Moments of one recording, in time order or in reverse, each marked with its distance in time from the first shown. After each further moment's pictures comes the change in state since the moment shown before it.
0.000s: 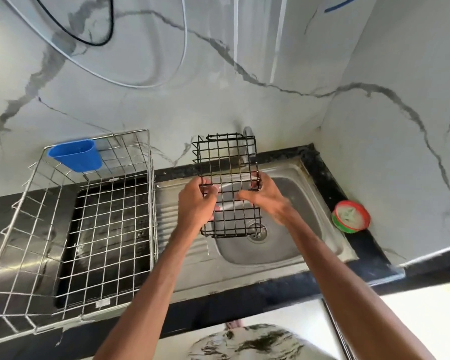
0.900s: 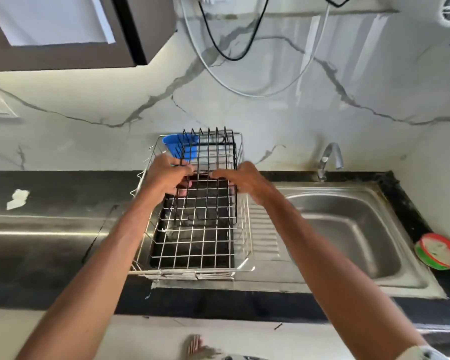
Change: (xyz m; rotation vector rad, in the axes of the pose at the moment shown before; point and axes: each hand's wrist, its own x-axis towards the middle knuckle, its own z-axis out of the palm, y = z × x) left_hand -0.005 -0.059 -0.302 -0.098 0.140 -0.139; right_hand -0.004 -0.156 0.247 -0.117 -0.217 -0.042
